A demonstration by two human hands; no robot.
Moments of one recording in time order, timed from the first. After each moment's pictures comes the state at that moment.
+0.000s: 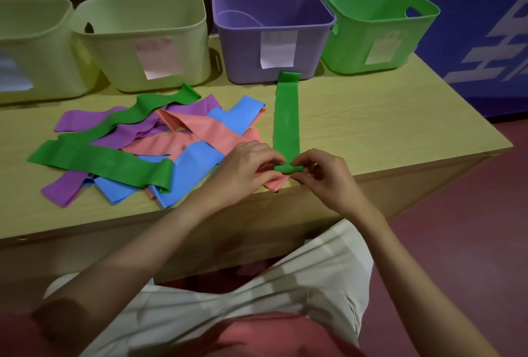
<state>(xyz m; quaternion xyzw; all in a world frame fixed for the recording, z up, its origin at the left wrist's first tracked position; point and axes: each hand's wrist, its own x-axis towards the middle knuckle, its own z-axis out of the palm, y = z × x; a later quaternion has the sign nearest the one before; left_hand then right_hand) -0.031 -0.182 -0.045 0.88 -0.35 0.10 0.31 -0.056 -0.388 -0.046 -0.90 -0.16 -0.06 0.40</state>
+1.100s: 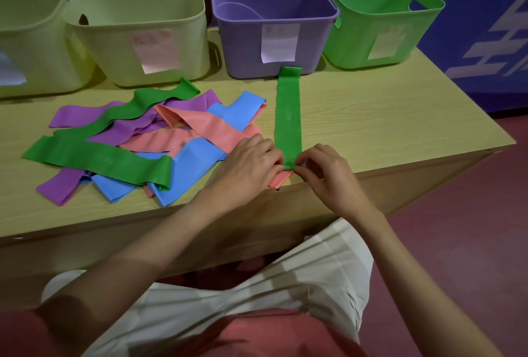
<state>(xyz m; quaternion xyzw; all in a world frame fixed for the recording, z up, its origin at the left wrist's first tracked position) -0.035 -0.192 -0.046 0.91 -0.33 0.14 0.18 -0.058 -0.388 -0.052 -0.91 -0.20 -0.13 0.33</state>
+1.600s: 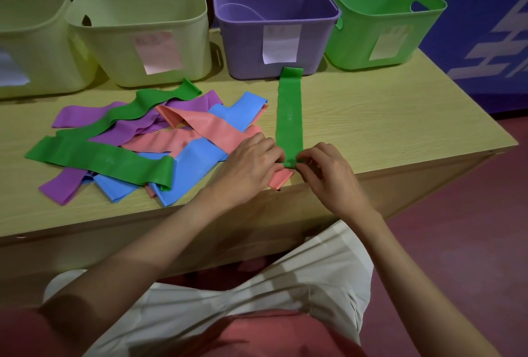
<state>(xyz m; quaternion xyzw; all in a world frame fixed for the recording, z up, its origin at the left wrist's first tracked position) -0.031 -0.191 -0.046 0.91 -0.34 0.14 0.19 -0.058 -0.385 -0.054 -0.92 -0.18 -0.15 0.30</state>
